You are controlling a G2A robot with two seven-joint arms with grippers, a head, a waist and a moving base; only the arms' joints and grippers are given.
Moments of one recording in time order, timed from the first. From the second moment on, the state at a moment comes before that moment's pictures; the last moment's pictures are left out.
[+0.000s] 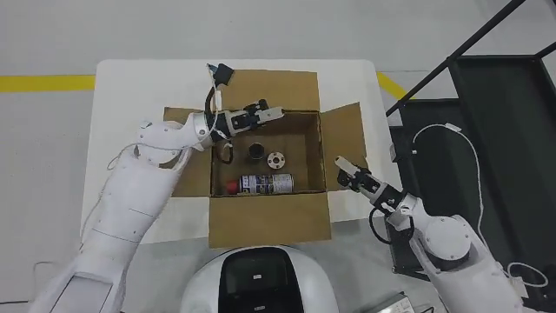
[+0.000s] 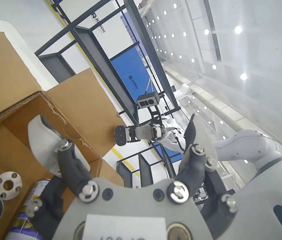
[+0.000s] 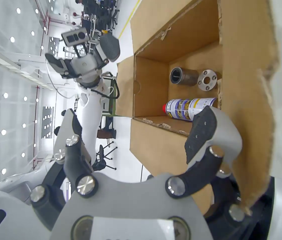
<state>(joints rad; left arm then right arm) 0.88 -1.30 -1.06 -1.32 -0.17 -0.49 -0.92 -1.87 -1.02 1.59 -2.00 0.15 -0.18 0.48</state>
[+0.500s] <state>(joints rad) 1.16 -1.22 -1.34 -1.61 -0.21 -0.48 -1.03 -1.76 -1.03 1.48 -1.94 -0.05 0.01 0.40</state>
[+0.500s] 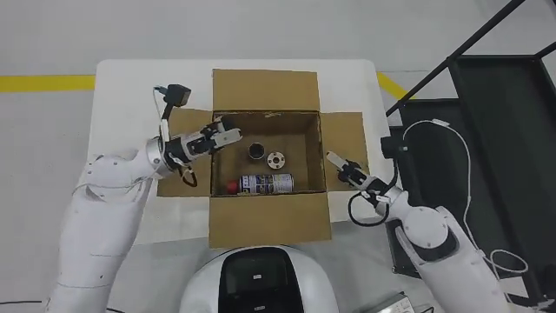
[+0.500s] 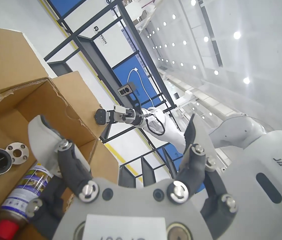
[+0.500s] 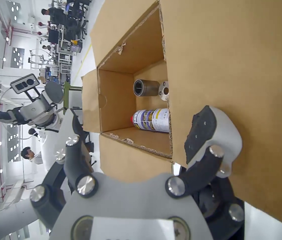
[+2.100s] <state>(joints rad) 1.50 -1.15 -1.66 -1.66 -0.42 -0.63 -0.80 -1.27 -1.09 1.02 -1.90 -0.65 0.33 0.61</state>
